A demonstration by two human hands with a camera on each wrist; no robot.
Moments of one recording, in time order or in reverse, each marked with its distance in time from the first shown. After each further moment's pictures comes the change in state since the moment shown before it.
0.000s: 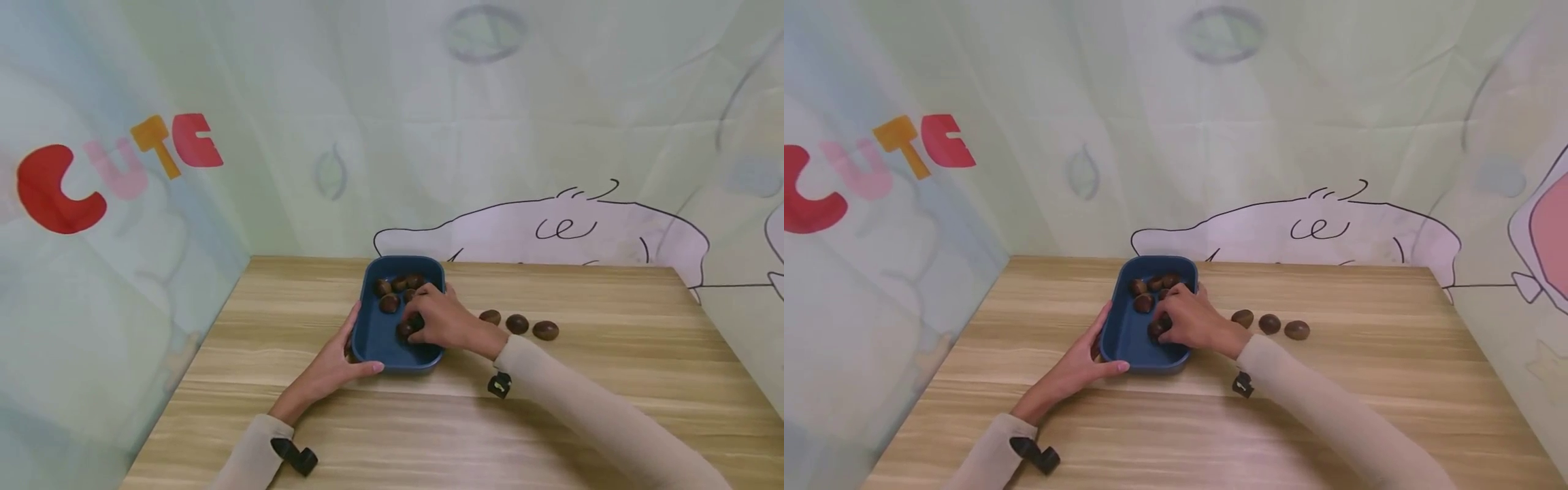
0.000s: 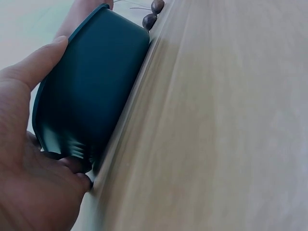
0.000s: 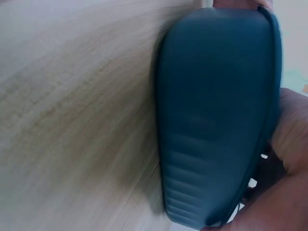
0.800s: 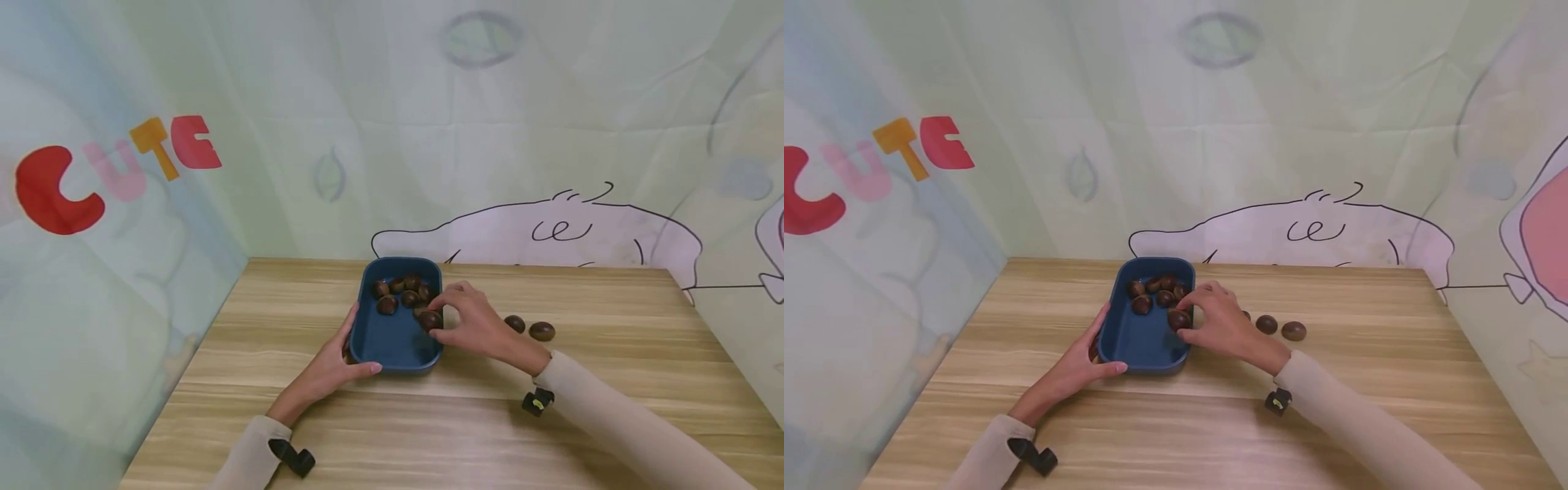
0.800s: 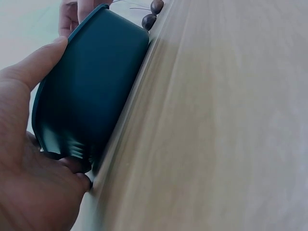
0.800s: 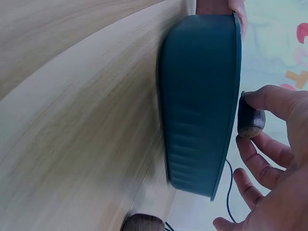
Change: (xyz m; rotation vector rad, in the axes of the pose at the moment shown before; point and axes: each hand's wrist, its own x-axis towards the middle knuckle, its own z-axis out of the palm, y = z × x) left_hand 0.000 -0.002 0.001 -0.017 0.004 0.014; right_hand -0.051 0.012 -0.021 0.206 0.240 0.063
